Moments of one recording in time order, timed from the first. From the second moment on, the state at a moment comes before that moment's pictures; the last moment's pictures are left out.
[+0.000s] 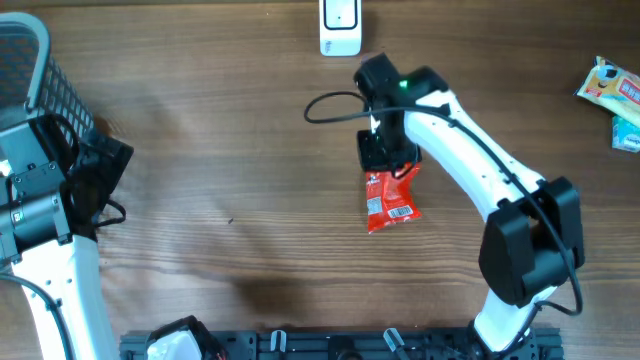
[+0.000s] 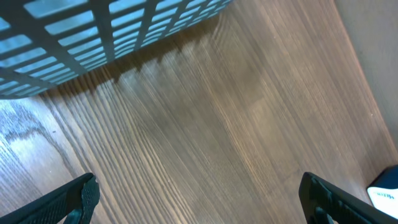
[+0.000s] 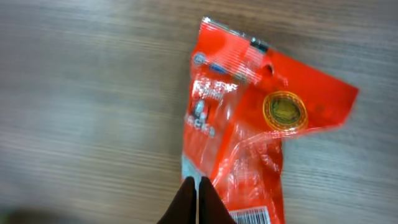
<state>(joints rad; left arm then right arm) 0.38 1.15 1.18 -1.01 -0.07 -0.72 0.47 1.92 1.54 -1.18 -0.07 0.36</state>
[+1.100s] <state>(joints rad) 0.38 1.15 1.18 -1.01 -0.07 -0.72 0.47 1.89 1.12 -1.14 -0.03 0.46</state>
